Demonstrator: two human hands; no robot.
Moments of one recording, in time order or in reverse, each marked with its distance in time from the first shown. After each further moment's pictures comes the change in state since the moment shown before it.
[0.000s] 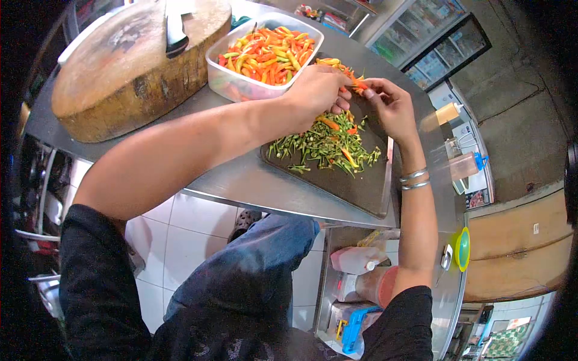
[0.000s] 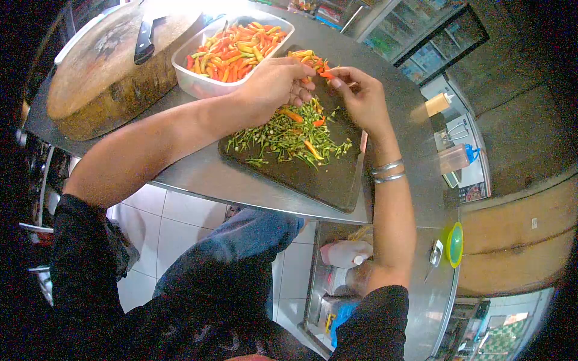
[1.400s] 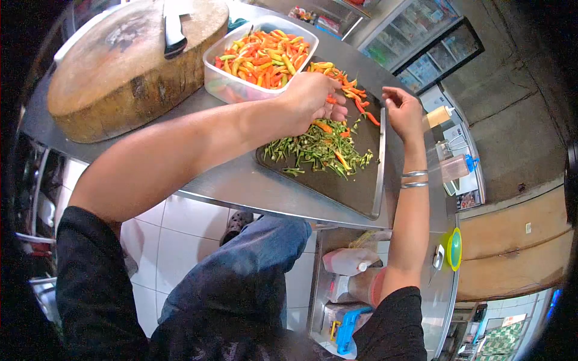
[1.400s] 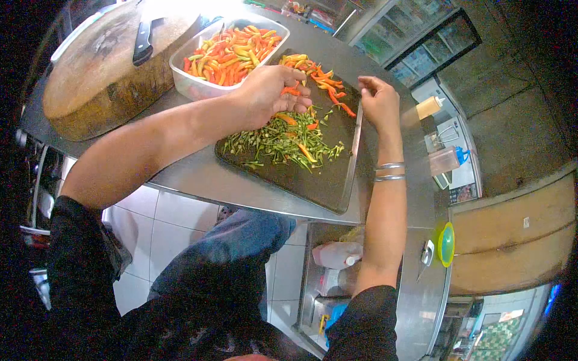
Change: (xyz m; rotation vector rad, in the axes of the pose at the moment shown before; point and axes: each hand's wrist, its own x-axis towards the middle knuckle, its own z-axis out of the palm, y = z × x) left_hand -0.010 0.011 0.003 -0.202 0.035 -0.161; right_hand 0.005 0.046 -0.045 -0.376 0.166 0.103
